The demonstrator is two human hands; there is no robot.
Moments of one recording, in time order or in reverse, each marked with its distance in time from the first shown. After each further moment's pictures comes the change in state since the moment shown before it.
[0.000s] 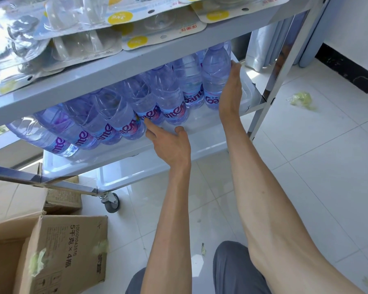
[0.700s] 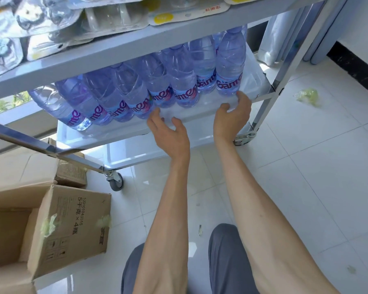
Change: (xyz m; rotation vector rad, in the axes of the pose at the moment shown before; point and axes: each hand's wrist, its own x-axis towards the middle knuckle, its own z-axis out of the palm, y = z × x) left_hand -0.009 -0.034 -0.025 -0.158 0.199 0.173; right_hand -0.097 0.031 -0.004 -0.358 0.421 -0.174
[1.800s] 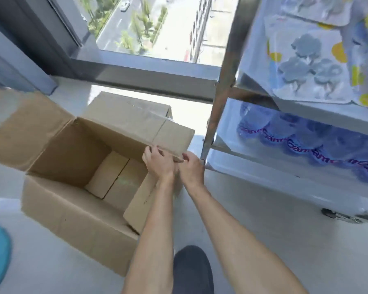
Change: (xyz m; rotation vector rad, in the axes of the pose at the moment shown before) left_hand 0.230 -0.252 -0.346 0.414 0.118 -0.626; right_hand -0.453 -0.106 0.219 -0.465 -1.228 -0.023
